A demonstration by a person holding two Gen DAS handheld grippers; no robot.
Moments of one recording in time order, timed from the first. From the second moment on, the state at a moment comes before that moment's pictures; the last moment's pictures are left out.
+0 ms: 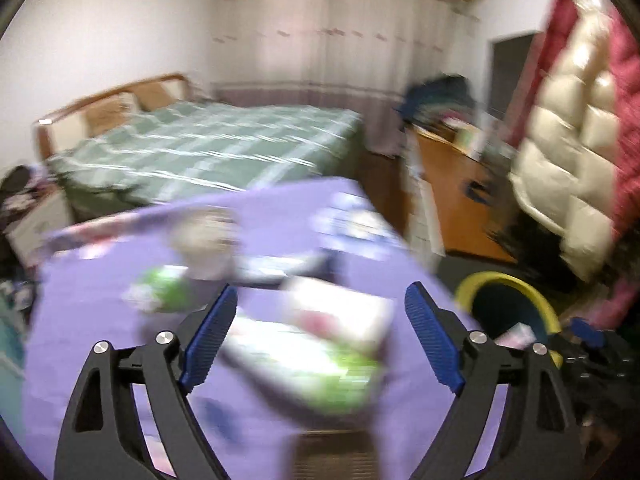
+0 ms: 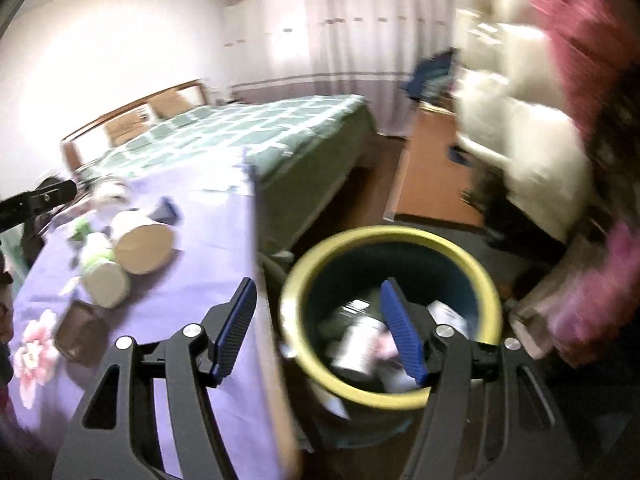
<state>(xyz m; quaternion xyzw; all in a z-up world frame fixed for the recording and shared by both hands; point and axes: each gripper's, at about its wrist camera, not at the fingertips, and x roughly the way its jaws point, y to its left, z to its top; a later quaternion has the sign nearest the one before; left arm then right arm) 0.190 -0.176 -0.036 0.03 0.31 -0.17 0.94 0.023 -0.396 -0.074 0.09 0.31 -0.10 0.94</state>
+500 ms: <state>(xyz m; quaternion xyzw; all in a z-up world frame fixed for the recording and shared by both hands) 0.235 0.035 -0.075 -0.03 0.29 0.05 0.96 0.073 -0.279 -0.066 0.05 0.33 0.04 0.94</state>
